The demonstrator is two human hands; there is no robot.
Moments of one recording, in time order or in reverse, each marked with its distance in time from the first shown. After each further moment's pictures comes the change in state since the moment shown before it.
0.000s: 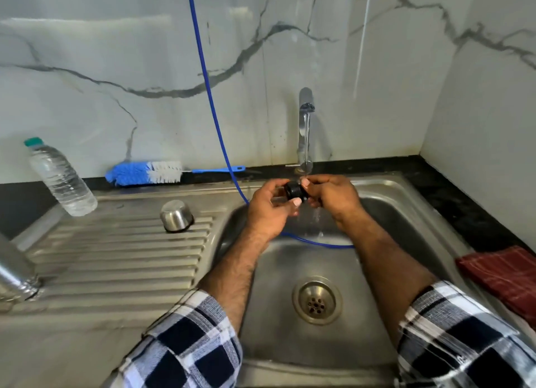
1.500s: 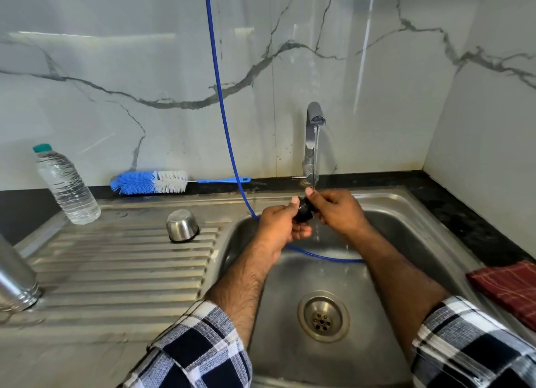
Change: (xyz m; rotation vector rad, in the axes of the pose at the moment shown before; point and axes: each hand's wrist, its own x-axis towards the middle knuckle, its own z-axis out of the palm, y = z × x) left_hand -0.009 0.015 0.002 -0.223 -0.083 -0.318; right_hand -0.016 -0.005 -0.002 -0.401 -0.028 -0.188
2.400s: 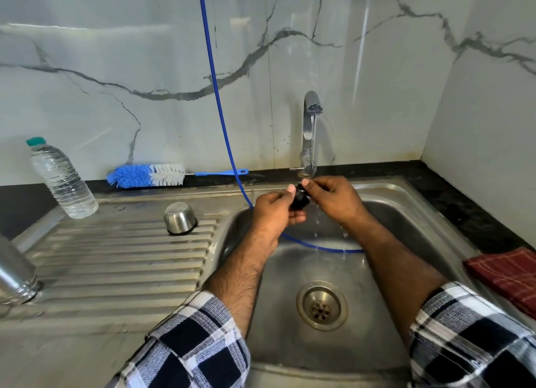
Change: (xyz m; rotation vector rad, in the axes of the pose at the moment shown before) left_hand 0.003 -0.001 0.001 -0.009 0.065 0.105; right_hand 0.005 0.000 0.001 0.006 0.006 -0.046
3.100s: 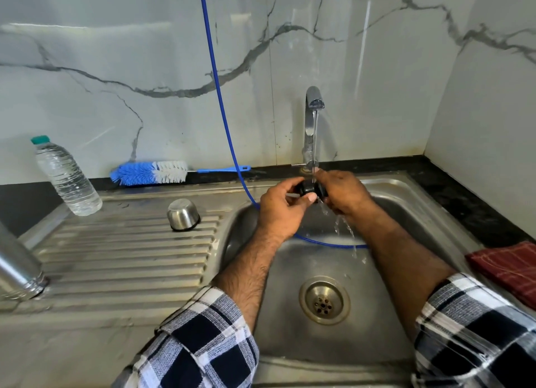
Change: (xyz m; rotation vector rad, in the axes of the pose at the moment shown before) left_hand 0.002 -0.009 -0.001 0.454 0.023 0.387; right_hand 0.003 -0.006 -0.004 0.107 0.013 0.239
